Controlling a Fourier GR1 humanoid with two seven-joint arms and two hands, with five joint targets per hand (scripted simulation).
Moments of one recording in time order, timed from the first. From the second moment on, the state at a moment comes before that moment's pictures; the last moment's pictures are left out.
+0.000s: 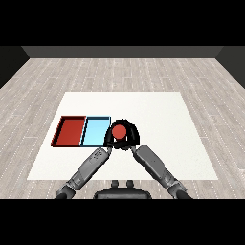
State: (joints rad) left arm -0.43 0.04 -0.55 -1.30 0.17 0.58 -0.20; right arm -0.49 -0.02 0.54 -1.36 -0.38 -0.42 -0.38
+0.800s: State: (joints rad) left arm -0.41 0.00 -0.54 -1.30 0.13 0.55 -0.18; right arm -0.47 -0.03 0.44 -1.44 -0.26 -0.37 -0.32
